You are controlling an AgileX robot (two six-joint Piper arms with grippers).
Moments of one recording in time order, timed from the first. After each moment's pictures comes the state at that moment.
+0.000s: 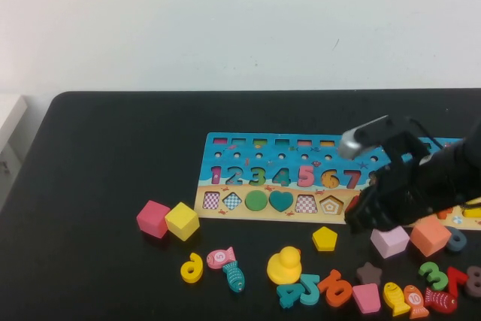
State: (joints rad) right arm 0.37 1.72 -0.99 0.68 0.53 -0.75; left arm -0.12 -0.01 0.02 -0.09 0.36 0.30
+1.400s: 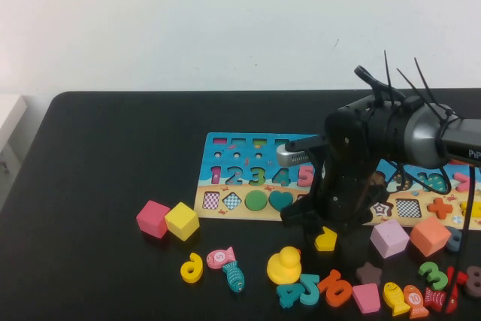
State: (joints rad) right arm 0.55 2.14 -1.50 0.05 0.87 0.22; left arm -0.12 -0.01 0.02 -0.09 0.36 0.30
